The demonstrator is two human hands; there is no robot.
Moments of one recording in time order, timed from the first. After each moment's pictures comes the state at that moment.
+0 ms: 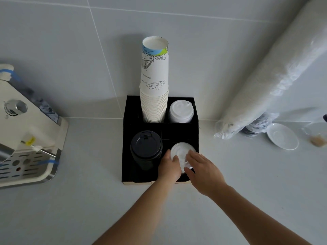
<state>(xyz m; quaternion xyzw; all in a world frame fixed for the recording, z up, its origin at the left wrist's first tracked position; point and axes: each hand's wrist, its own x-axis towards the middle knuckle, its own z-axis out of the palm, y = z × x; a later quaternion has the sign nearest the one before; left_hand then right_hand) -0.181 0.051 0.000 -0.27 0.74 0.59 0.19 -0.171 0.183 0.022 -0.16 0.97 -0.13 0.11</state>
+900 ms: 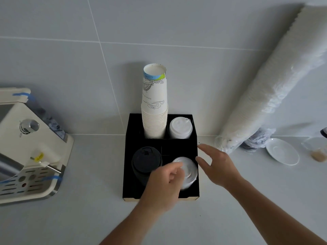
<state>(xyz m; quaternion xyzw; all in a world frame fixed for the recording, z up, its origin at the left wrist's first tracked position) -0.133 0.017 0.111 -0.06 0.82 0.56 0.07 -0.213 0.208 0.078 -0.11 0.95 -0.28 0.02</state>
